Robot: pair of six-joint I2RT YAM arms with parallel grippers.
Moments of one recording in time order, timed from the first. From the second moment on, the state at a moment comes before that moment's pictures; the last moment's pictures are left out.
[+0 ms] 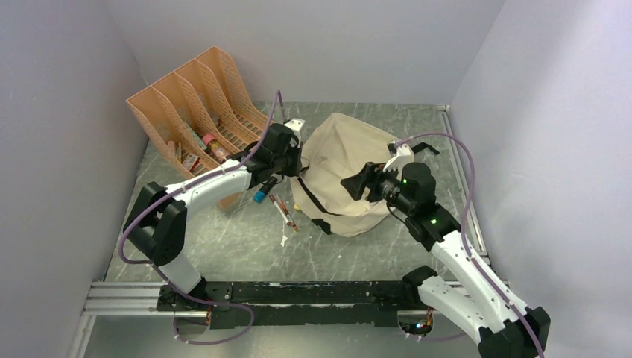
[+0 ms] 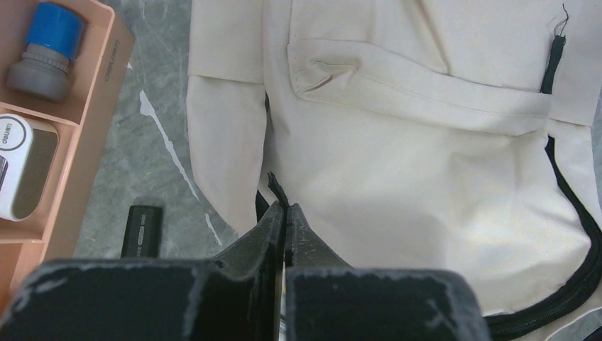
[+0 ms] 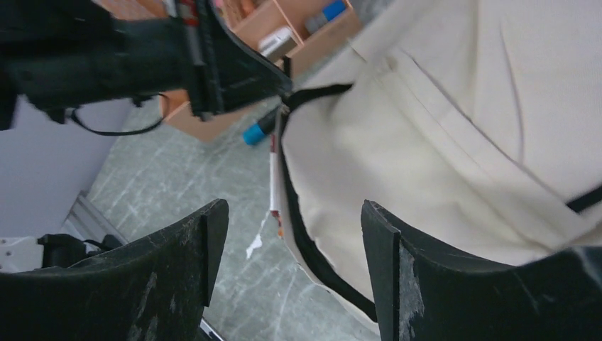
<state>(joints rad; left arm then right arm) -0.67 1.65 1.19 -0.18 -0.04 -0.30 0.45 0.82 0.68 -0.18 -0.21 0.46</state>
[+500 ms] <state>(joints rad) -0.66 1.65 1.19 -0.18 -0.04 -0.33 0.77 1.10 0.61 0.20 -0.09 0.26</state>
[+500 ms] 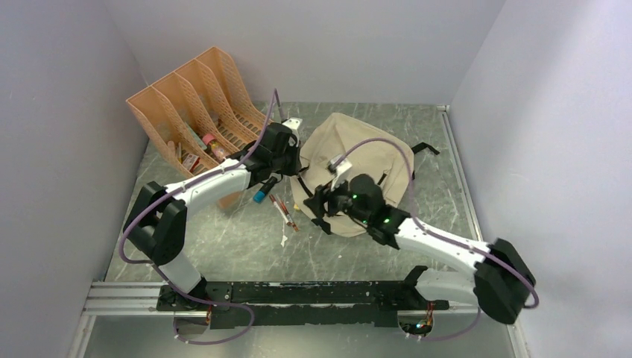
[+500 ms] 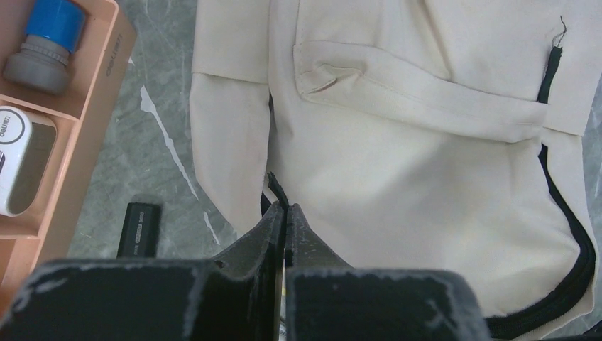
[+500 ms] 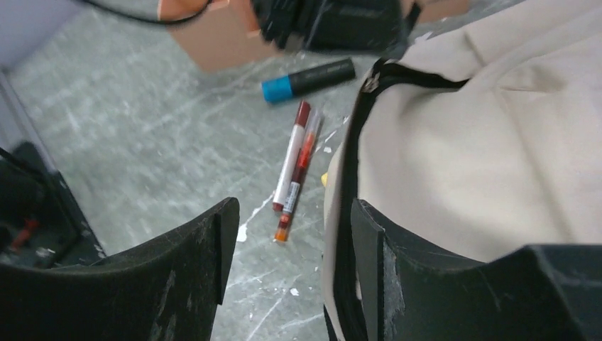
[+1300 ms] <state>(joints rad) -0.64 1.67 1.21 -0.19 0.03 -0.34 0.88 1.51 0.63 0.56 0.12 -0.11</state>
